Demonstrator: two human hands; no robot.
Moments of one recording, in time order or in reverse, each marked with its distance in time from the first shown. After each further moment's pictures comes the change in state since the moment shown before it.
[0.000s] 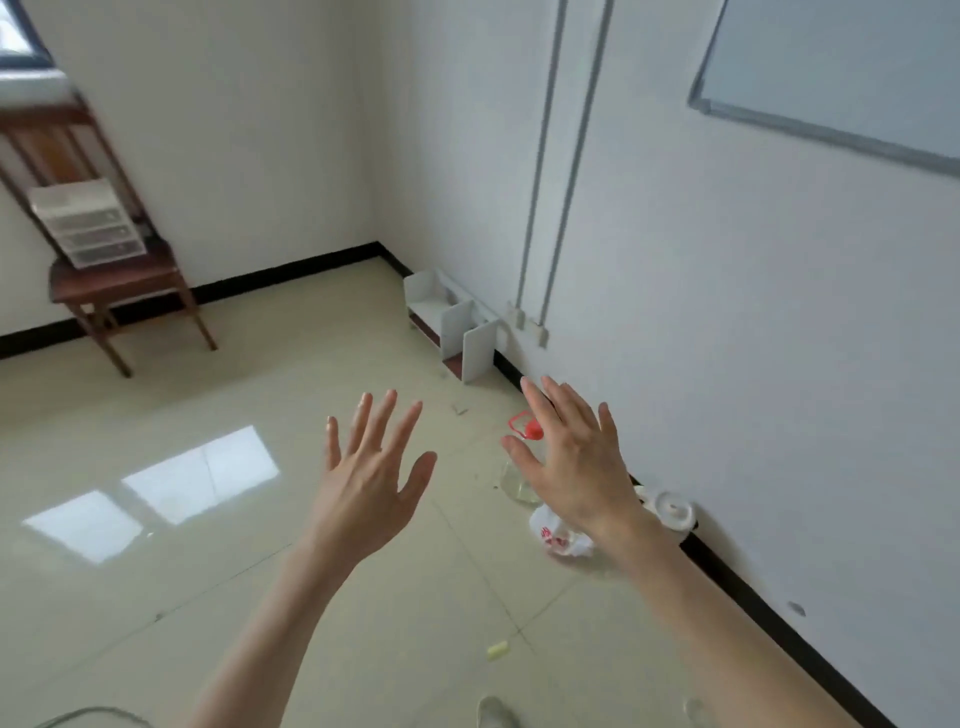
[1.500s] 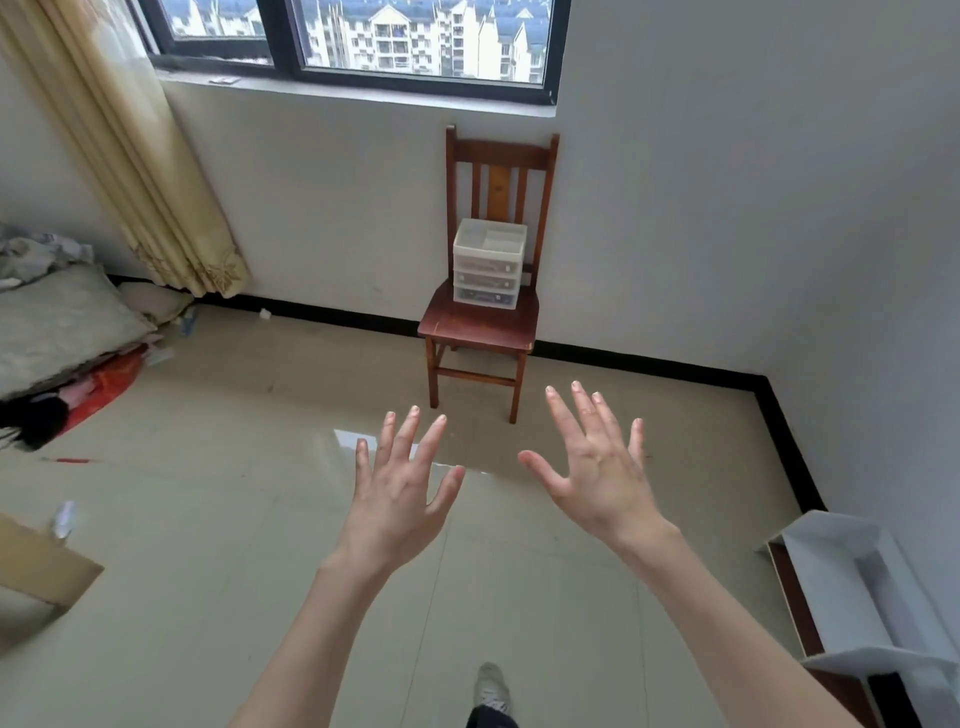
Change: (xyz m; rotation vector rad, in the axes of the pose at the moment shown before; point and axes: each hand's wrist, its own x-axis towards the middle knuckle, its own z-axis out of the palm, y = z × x) left_hand 0.397 -0.683 -0.152 0.136 0.199 -0.806; right_hand 0.741 -0.510 0.326 0.034 -0.305 -0.670
